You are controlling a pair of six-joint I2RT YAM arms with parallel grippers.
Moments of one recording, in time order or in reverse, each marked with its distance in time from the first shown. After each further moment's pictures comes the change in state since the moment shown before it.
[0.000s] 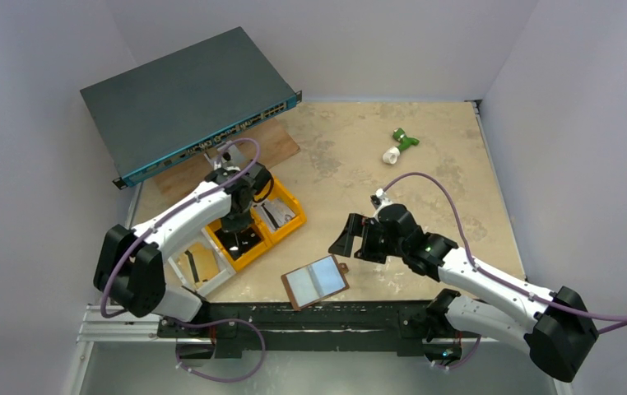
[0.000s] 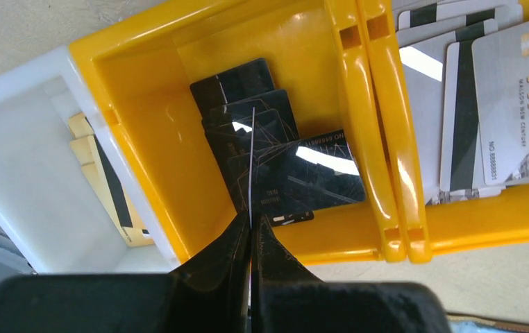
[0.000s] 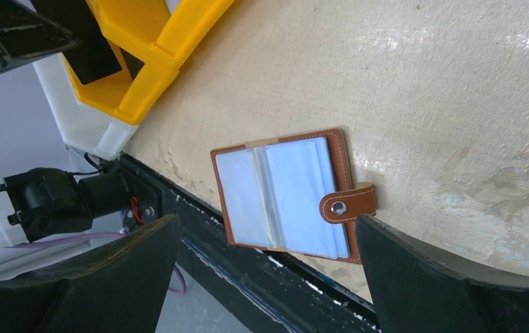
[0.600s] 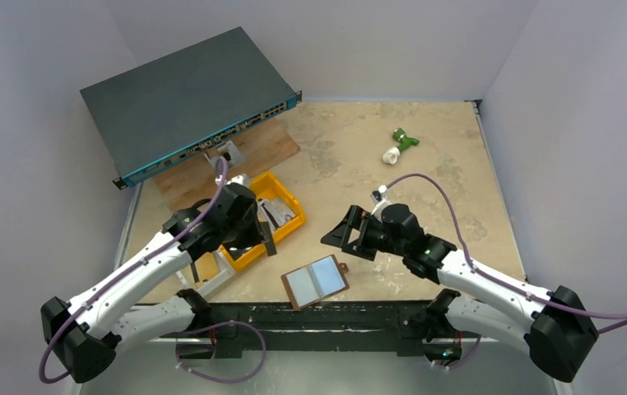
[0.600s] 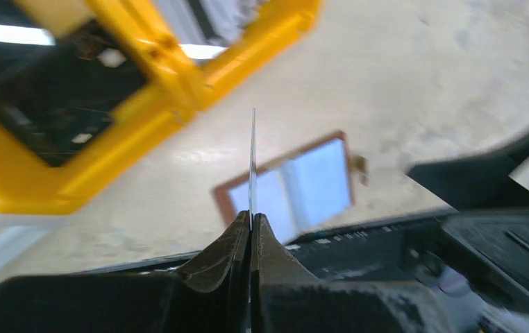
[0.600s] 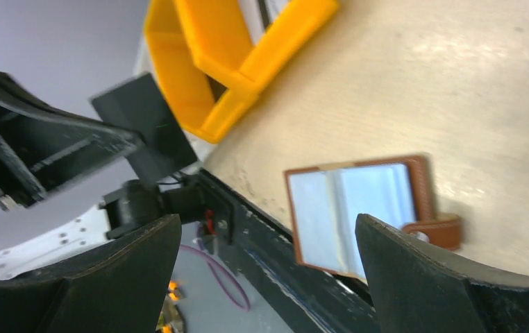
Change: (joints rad) left arm -0.186 -0.468 -0.188 0.277 0.410 -0.085; right arm 0.000 0.002 -0.052 0.275 -0.070 0.180
